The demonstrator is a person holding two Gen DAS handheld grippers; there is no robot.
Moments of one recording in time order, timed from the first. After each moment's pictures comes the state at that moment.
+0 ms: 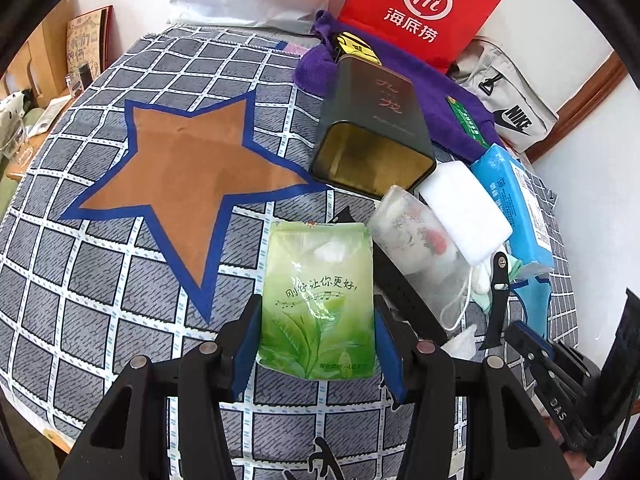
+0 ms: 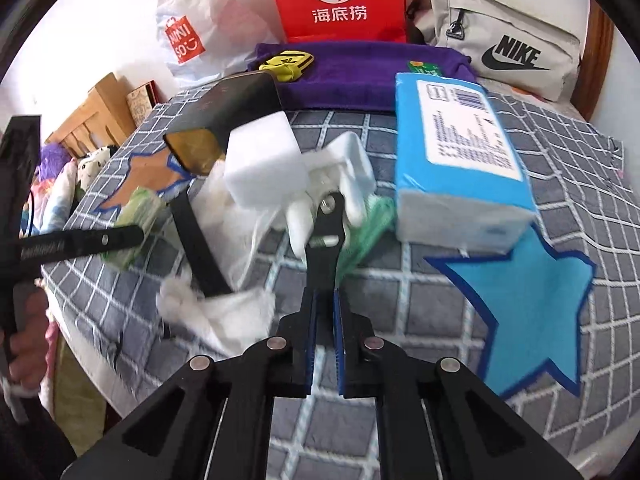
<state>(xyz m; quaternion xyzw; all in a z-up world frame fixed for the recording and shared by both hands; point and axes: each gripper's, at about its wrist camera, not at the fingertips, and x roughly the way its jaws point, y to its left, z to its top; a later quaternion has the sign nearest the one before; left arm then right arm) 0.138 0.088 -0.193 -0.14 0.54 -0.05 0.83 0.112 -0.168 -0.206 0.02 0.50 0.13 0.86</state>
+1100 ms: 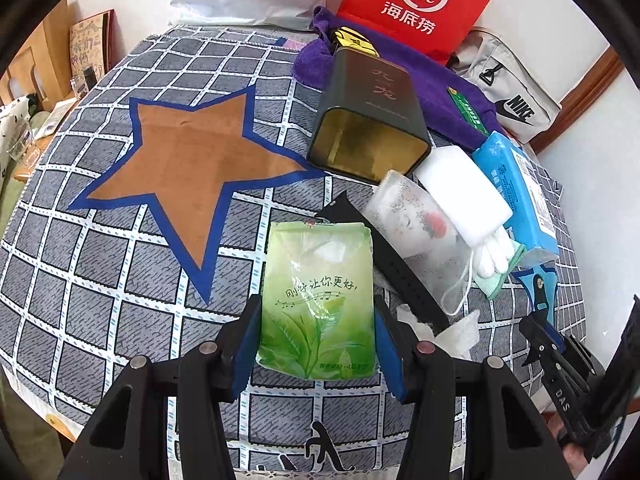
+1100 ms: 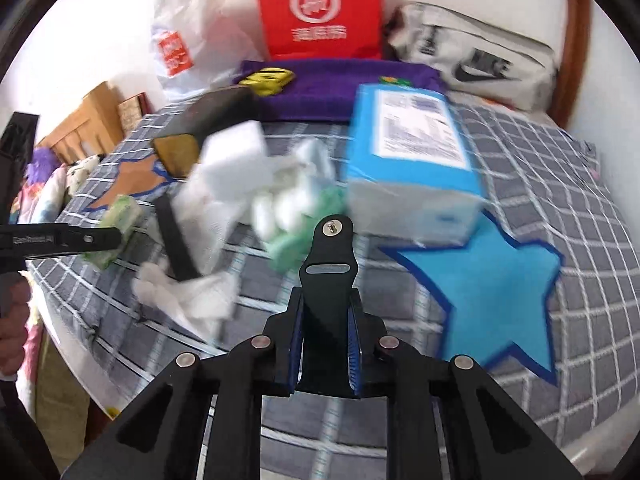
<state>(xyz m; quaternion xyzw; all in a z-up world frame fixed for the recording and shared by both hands) 0.129 0.079 -0.191 -0.12 0.55 -0.04 0.82 0.098 -0.199 -0.208 0.02 0.46 0.10 0.88</state>
